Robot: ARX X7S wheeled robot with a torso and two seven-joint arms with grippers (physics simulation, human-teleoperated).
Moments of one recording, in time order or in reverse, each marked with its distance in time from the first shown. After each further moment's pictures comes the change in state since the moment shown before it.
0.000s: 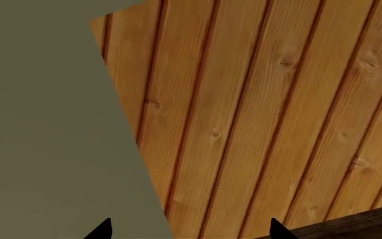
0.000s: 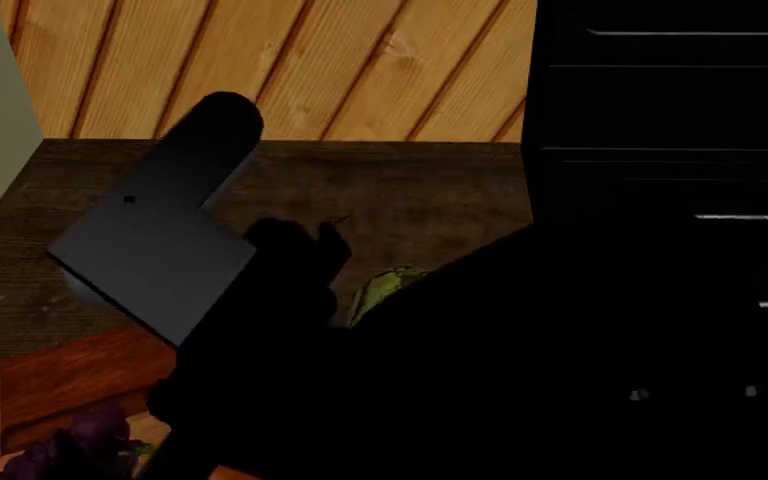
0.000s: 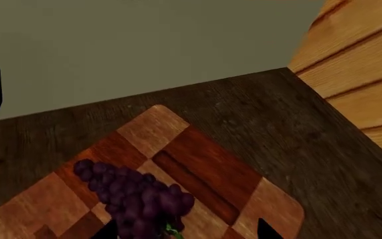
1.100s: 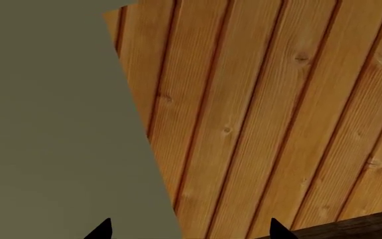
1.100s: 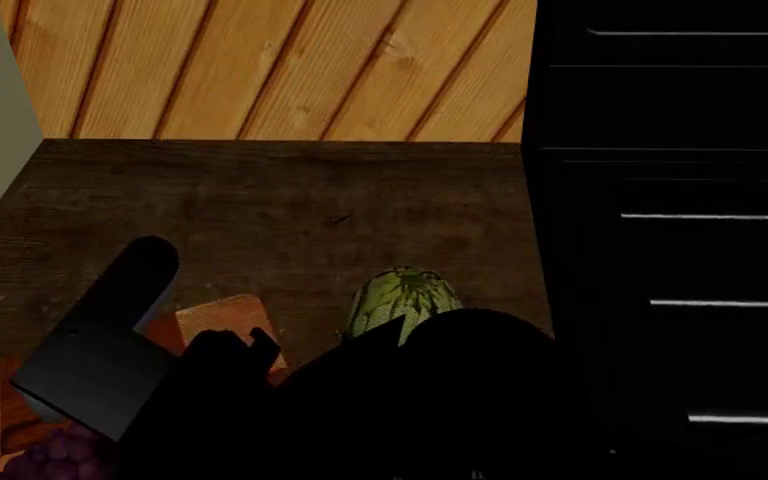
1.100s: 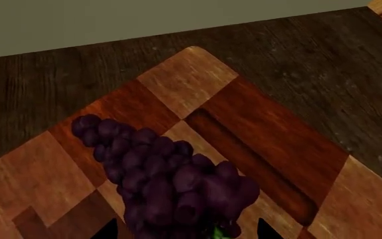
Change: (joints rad) left arm 0.030 -0.019 -0.021 0.003 -0.010 0.020 -0.025; right arm -0.101 -0.076 -0.296 0.063 -0.342 -0.141 -0.264
